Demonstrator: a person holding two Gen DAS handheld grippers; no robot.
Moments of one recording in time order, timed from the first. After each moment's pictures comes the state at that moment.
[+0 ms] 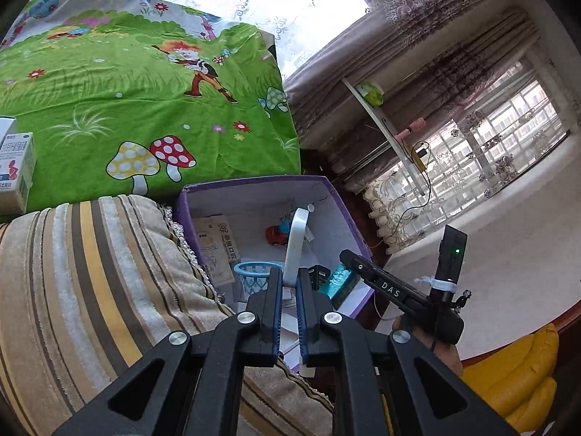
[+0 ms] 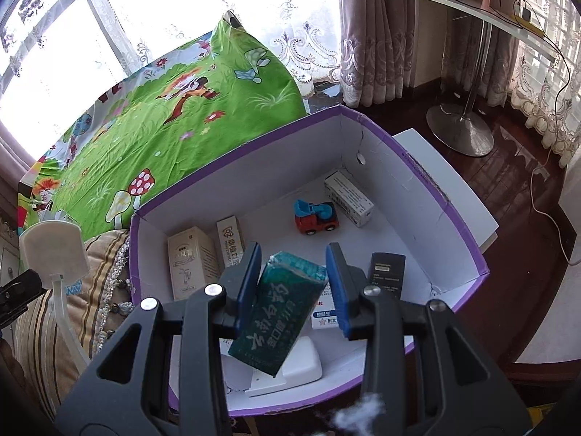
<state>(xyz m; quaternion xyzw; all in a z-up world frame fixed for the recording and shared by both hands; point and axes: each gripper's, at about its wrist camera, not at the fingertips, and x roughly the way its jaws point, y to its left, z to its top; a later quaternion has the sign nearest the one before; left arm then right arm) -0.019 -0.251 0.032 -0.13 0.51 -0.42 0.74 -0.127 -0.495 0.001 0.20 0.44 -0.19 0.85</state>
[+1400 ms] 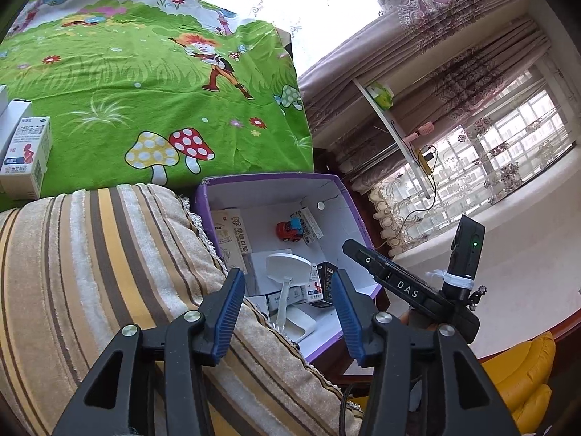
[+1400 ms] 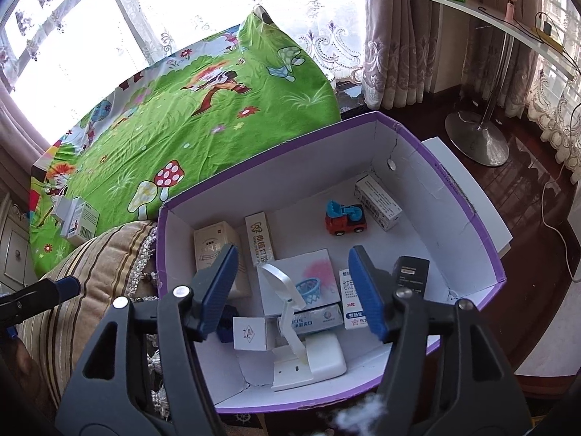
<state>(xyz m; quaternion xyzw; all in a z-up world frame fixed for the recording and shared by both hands) -0.012 -0.229 0.029 -0.15 0.53 -0.40 0.74 -0.104 -0.463 0.016 0.18 0.44 -0.14 0.86</state>
